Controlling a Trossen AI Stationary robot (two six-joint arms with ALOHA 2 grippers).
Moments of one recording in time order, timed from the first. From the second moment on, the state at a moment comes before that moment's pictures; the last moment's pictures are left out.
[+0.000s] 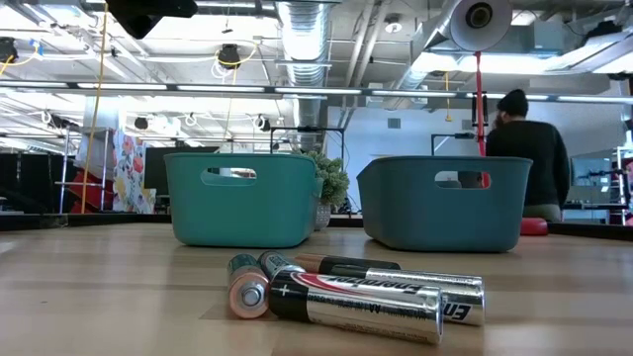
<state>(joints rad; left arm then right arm) -0.63 1.26 0.88 -0.20 -0.52 -0.46 0.93 1.64 0.96 -0.78 -0.08 1.65</state>
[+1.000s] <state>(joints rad) -0.63 1.26 0.88 -0.22 -0.52 -0.46 0.93 1.74 0.96 -0.77 -0.11 1.60</state>
